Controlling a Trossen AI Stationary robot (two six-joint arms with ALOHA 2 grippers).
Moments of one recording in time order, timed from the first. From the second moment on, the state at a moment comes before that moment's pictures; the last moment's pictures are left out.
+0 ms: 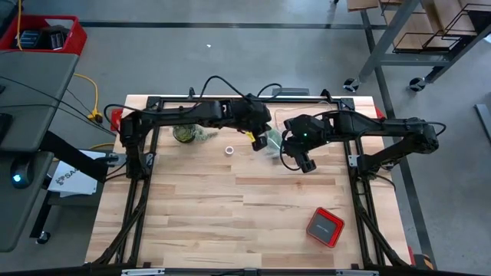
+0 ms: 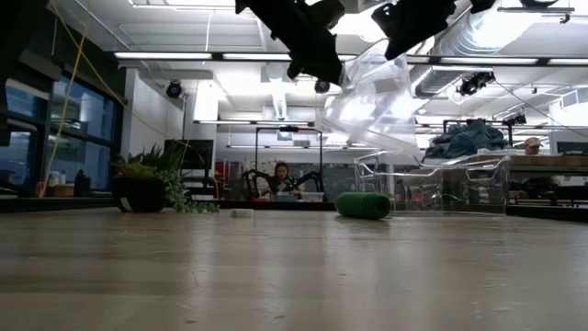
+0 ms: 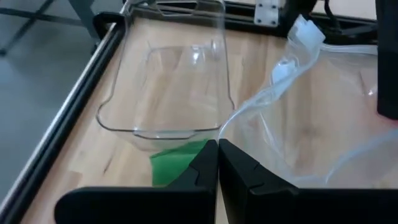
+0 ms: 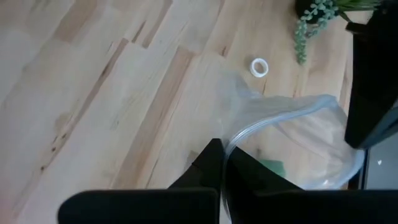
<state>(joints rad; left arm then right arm) 0.21 1.87 1.70 -0.53 -0.04 0.02 -0.04 1.32 1.28 -0.89 -0.03 -0.51</state>
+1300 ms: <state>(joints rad) 0.12 1.57 1.55 -0.80 -0.33 -0.16 -0.18 1.31 1.26 -0.83 0.31 0.26</state>
